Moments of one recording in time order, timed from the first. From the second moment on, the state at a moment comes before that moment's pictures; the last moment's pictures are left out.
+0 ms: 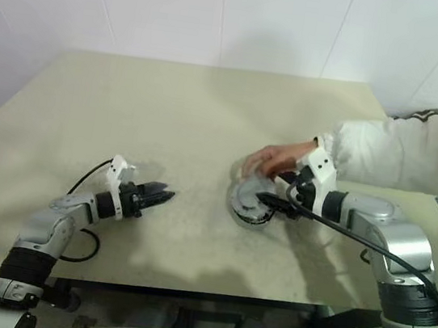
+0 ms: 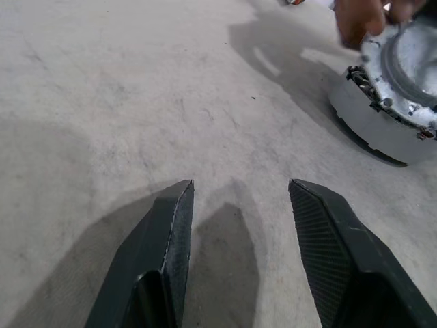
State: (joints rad) left arm -0.20 0.40 0.03 0.14 -0.45 0.49 -0.87; right arm -0.33 -0.76 -0.01 -0.21 0.52 0.82 0.83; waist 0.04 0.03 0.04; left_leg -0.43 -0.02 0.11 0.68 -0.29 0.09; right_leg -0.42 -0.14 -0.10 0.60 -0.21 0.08
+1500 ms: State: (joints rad) left arm -0.26 0.41 0.02 0.34 -0.44 0.32 -0.98; right arm -0.27 -0.74 -0.02 -0.26 0.53 0.84 0.77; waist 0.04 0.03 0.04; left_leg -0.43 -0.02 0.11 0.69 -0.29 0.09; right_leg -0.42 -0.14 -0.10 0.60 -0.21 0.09
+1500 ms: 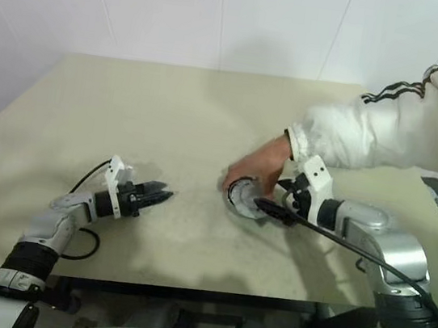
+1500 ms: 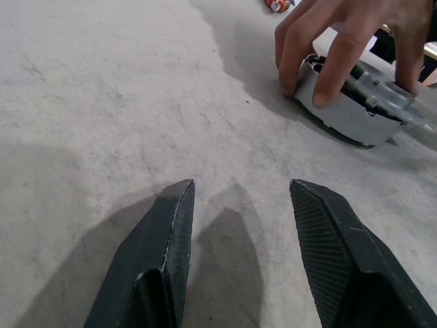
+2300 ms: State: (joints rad) left arm -0.27 0.40 0.02 0.33 -0.42 0.33 -0.96; right arm -0.26 -0.73 -0.01 -0.27 0.52 0.84 0.76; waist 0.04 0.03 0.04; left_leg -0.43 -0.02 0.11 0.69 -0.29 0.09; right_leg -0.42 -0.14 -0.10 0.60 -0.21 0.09
